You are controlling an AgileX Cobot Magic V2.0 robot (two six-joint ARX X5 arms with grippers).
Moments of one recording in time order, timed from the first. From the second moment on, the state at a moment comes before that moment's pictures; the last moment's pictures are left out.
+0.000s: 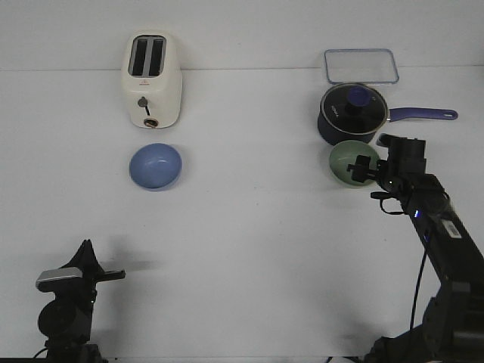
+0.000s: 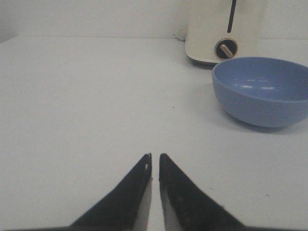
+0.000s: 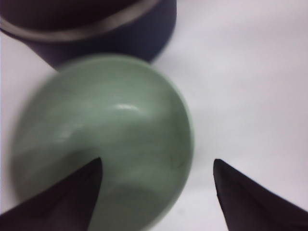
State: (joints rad) left arm -0.01 0.00 0.03 0.00 -0.16 0.00; right arm -0.12 1.62 1.17 -0.43 -0.04 0.22
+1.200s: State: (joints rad) left arm -0.01 0.00 0.03 0.00 -0.16 0.00; right arm 0.02 1.22 1.04 -0.50 -0.25 0.29
